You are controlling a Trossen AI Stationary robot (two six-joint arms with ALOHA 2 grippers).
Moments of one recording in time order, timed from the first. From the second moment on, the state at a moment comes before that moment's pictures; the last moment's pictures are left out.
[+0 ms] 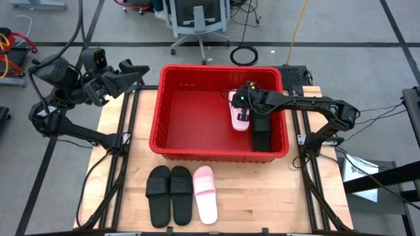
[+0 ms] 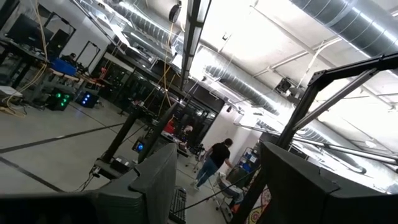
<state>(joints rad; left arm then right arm) 0.05 1.04 1.66 -0.23 0.00 -0.58 -0.42 1.56 1.05 -0.39 0.36 -0.44</state>
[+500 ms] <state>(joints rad) 0.05 1.04 1.66 -0.23 -0.02 -0.58 -0.53 1.56 0.98 -0.32 0.27 -0.48</state>
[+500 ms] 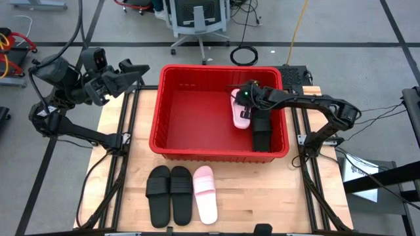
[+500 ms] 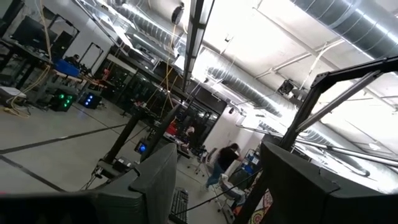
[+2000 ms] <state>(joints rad) 0.05 1.04 1.66 -0.23 -0.05 -0.59 -0.52 1.63 0.96 -0.24 0.29 -0.59</state>
